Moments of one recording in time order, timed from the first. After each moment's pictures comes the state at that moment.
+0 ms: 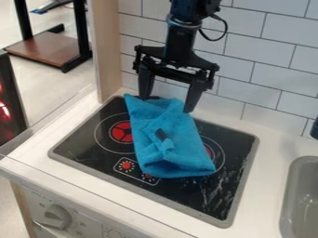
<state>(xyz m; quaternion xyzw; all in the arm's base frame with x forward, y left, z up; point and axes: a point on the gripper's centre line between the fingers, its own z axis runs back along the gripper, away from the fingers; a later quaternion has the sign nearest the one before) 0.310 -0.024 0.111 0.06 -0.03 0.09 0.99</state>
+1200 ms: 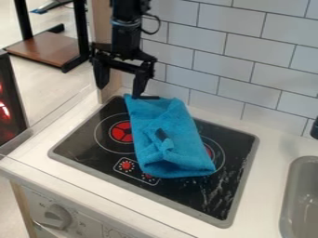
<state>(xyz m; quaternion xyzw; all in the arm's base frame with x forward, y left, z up) 0.350 0.086 0.080 0.04 -0.02 0.08 1.00</state>
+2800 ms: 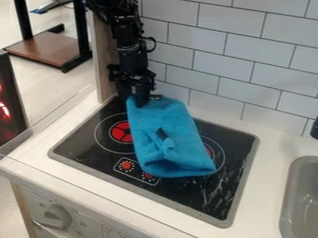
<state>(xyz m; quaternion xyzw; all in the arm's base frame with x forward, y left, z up) 0.416 0.105 0.022 -0.03 -0.04 -0.05 1.00</state>
